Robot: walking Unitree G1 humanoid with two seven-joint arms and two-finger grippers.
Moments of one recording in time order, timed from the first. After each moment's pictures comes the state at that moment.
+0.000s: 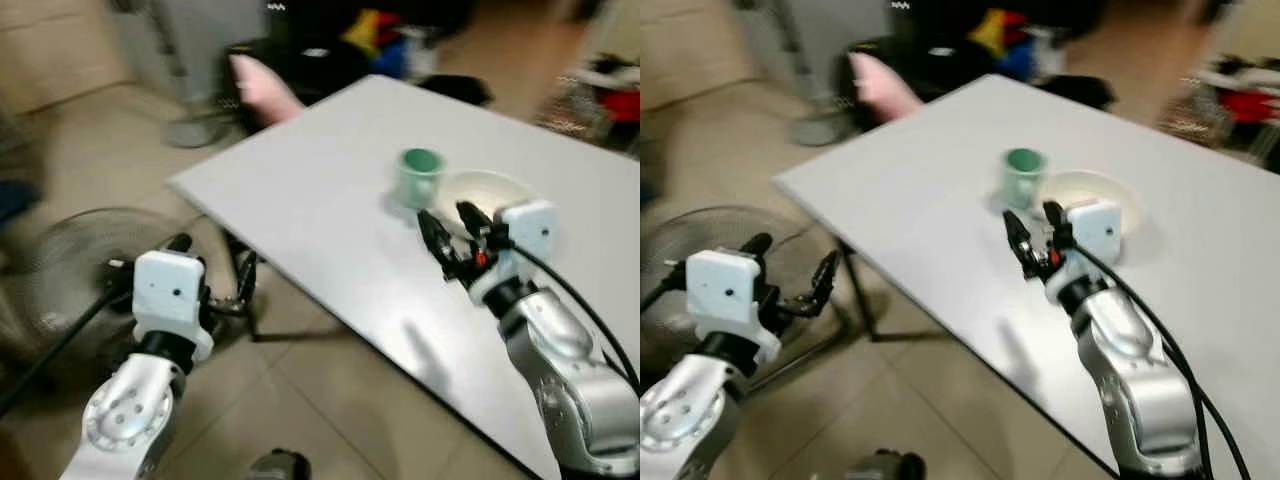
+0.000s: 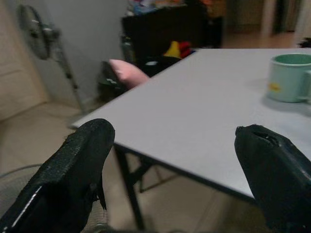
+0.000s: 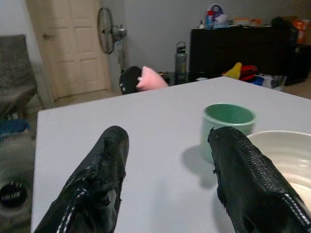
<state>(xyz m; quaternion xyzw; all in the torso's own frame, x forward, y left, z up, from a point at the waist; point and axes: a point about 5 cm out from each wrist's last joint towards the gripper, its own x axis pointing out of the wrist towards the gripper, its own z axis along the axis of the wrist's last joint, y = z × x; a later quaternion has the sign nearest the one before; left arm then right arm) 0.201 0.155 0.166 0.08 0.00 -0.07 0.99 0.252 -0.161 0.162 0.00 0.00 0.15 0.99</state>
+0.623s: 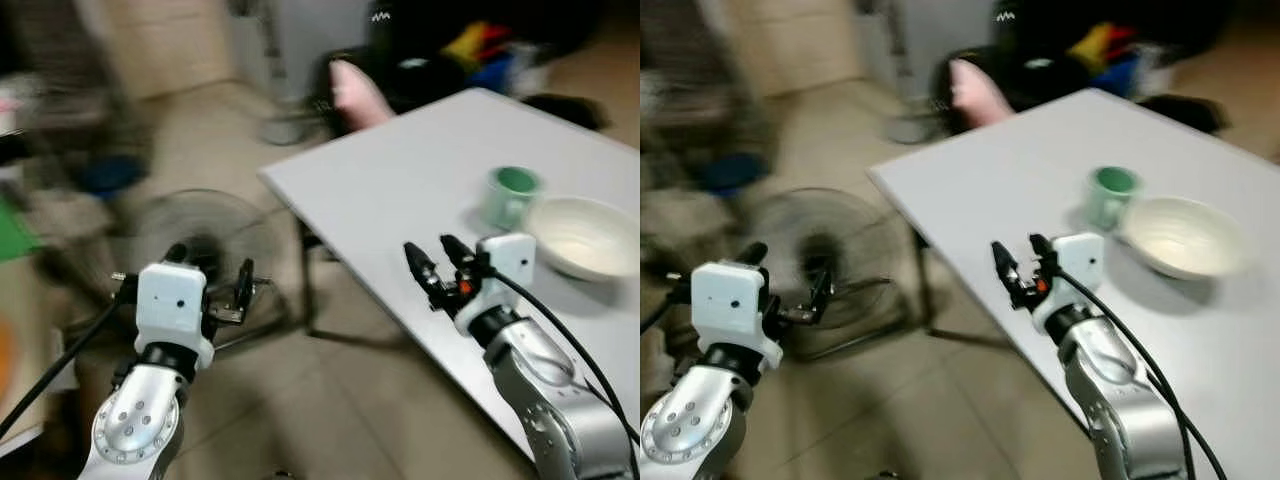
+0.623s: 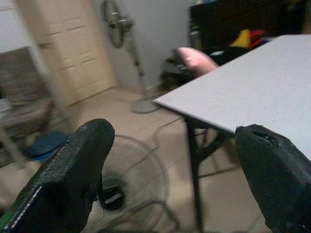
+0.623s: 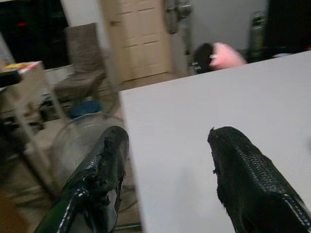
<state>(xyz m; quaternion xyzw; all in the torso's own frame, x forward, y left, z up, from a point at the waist) 0.194 0.155 0.161 0.09 0.00 -0.04 1.00 0.241 -0.147 0.142 0.05 0.05 0.17 0.98</state>
